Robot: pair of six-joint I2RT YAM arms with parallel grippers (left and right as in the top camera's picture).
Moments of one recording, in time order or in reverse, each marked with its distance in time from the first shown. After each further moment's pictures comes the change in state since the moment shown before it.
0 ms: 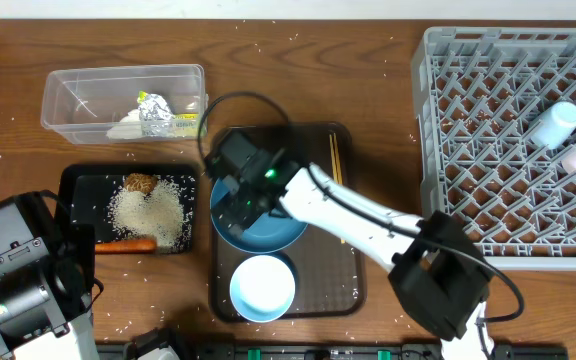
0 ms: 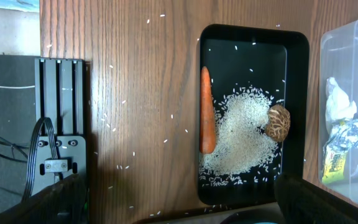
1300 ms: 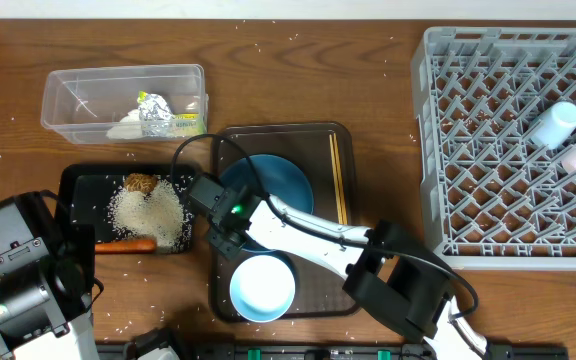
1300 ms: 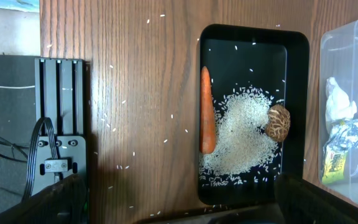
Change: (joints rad) left arm 0.000 0.000 0.000 0.000 0.000 0.000; right arm 0.123 0.127 0.000 0.043 0.111 0.060
